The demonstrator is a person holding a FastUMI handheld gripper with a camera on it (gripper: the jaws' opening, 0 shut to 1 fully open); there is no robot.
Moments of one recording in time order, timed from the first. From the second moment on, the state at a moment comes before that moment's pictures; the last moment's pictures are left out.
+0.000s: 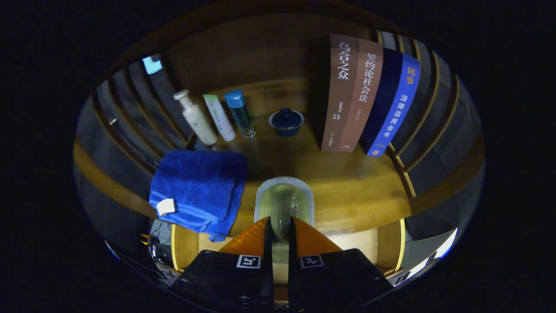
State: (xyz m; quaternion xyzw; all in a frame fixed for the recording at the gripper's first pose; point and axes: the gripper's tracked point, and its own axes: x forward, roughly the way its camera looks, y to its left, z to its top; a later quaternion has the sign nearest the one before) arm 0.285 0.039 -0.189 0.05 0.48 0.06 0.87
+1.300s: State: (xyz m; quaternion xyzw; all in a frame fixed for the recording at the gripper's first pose) arm 0.297 0.024 -0.197 0.05 0.43 0.05 0.90
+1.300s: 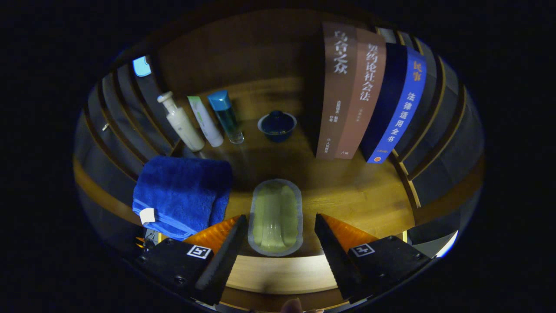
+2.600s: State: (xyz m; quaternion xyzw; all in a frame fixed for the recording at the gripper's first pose) arm 0.017 0.021 -0.179 0.02 0.03 0.03 1.00
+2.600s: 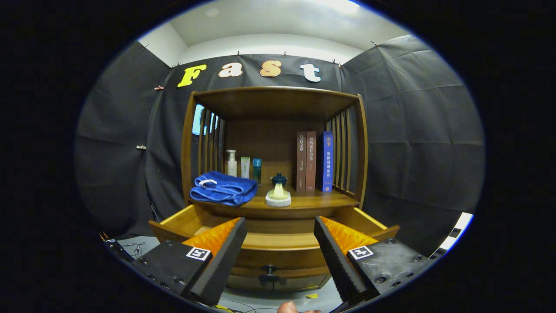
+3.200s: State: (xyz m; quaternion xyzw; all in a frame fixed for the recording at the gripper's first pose) arm 0.027 0.043 -0.300 0.01 0.08 0.03 1.00
